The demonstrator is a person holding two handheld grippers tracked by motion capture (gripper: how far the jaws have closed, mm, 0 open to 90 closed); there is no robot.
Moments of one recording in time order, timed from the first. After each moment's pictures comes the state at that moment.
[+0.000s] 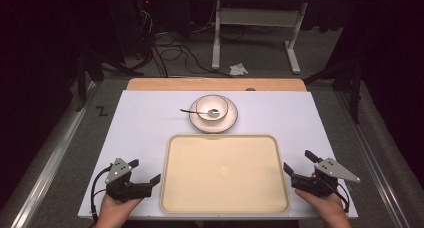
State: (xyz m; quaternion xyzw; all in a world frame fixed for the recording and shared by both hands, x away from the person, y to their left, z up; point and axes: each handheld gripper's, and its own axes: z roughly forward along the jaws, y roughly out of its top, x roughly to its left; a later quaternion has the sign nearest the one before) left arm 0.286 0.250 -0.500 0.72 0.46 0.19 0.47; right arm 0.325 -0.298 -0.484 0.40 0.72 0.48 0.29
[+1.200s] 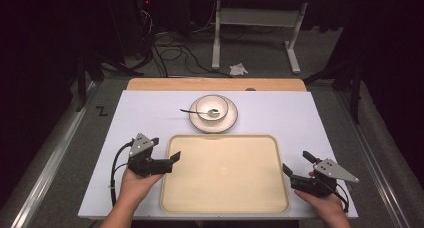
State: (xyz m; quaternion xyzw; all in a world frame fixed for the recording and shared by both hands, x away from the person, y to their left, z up) left arm 0.346 0.200 -0.461 0.72 0.45 0.20 0.49; right arm 0.325 -0.298 -0.487 0.39 0.73 0.49 0.28
